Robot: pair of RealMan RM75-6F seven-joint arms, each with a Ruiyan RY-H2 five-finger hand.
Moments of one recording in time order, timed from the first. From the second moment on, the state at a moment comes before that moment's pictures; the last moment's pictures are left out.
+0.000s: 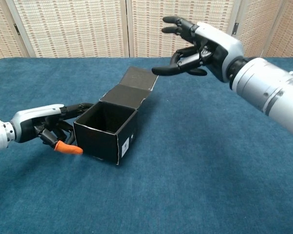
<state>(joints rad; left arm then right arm) -0.72 -1.60 0.10 -1.03 1.60 0.95 -1.13 0.65 -1.71 0.36 -1.51 -1.33 1.05 0.46</state>
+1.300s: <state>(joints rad) -0.74 -1.72 0.08 -0.90 1.57 0.93 -1.36 0.64 -1.71 0.32 -1.46 -1.15 0.99 0.42</state>
